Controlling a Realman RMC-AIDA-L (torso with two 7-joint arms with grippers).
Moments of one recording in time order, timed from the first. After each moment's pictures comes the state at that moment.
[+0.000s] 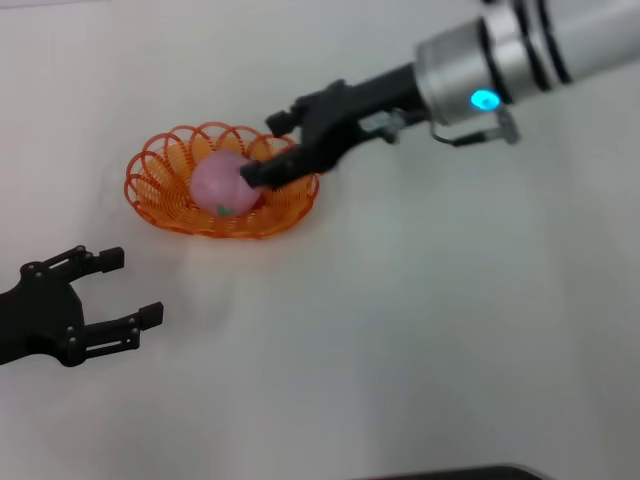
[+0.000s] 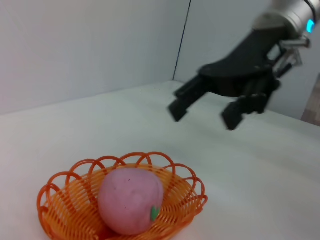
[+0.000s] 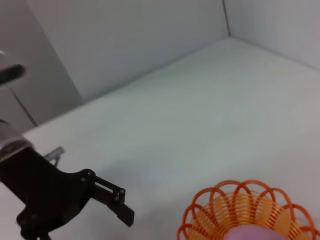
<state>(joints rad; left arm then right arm) -0.23 -2.14 0.62 0.77 2.07 1.66 -1.18 0.71 2.09 -1.31 -0.83 -1.90 -1.28 1.93</state>
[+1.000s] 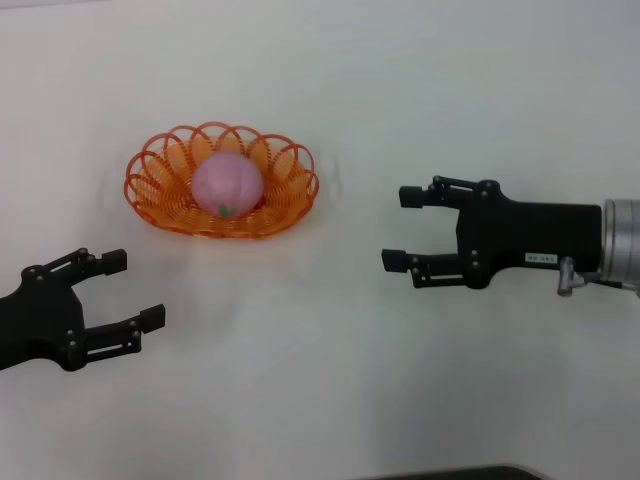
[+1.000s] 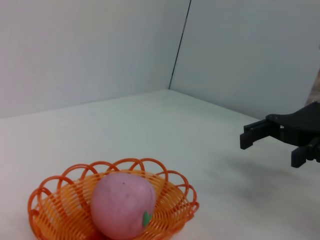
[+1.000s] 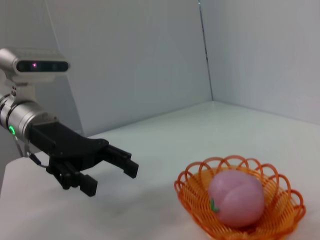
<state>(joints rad) -0.23 -2.13 0.60 0.74 2.07 1.68 -1.17 0.33 2.09 -1.00 -0.62 -1.74 -1.51 1.16</state>
